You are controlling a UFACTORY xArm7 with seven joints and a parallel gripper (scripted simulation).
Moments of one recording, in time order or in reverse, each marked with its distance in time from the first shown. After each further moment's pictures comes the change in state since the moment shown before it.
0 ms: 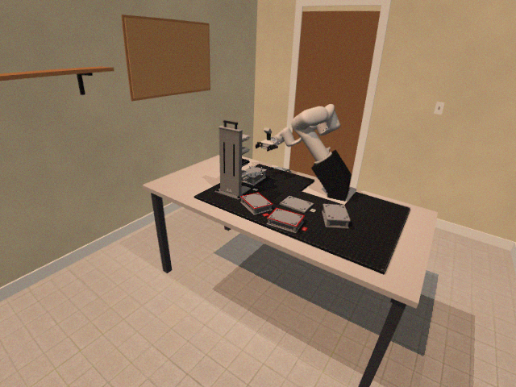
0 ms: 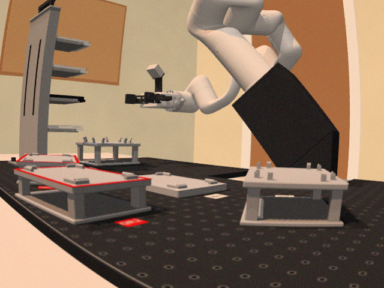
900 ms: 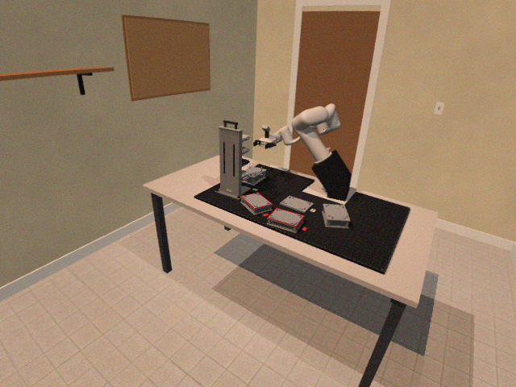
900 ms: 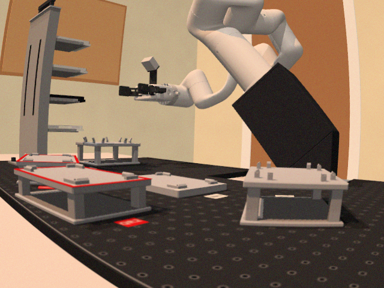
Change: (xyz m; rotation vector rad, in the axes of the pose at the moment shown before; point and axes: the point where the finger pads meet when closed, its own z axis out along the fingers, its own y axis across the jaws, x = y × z) arm 0.025 -0.001 0.029 0.003 0.022 -0.001
